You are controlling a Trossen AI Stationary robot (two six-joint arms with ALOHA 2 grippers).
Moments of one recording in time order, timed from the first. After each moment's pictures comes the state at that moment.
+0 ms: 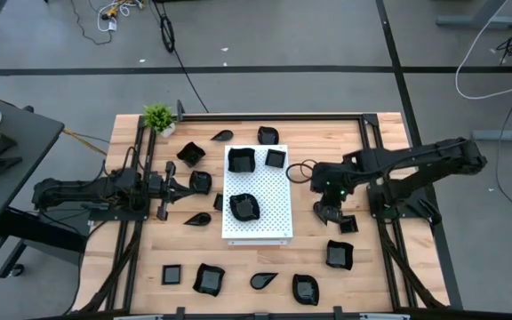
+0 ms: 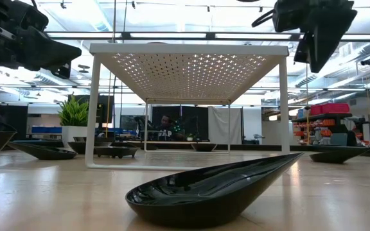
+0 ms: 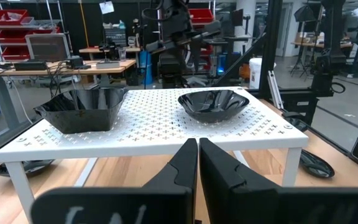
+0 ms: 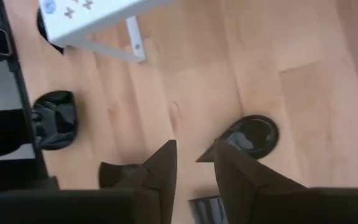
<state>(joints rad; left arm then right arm) 0.00 0.05 0.01 0.07 0.04 0.01 0.08 1.24 1.04 -1.01 -0.22 0.38</state>
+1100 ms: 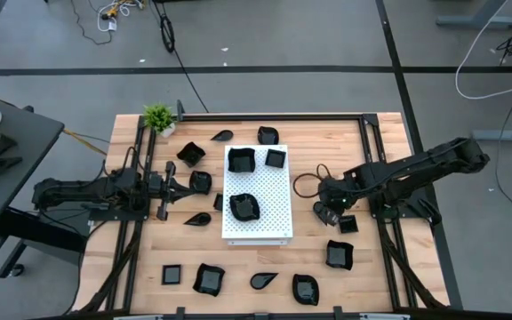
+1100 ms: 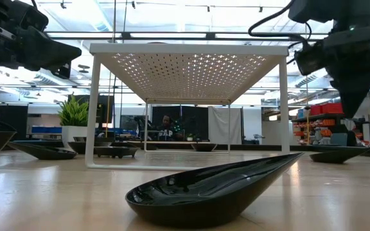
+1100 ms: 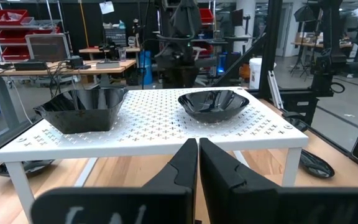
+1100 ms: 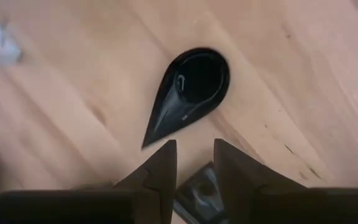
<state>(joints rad) 0.00 0.05 0.01 0.07 0.04 0.01 0.17 1.21 0.77 -0.93 -0.04 0.87</state>
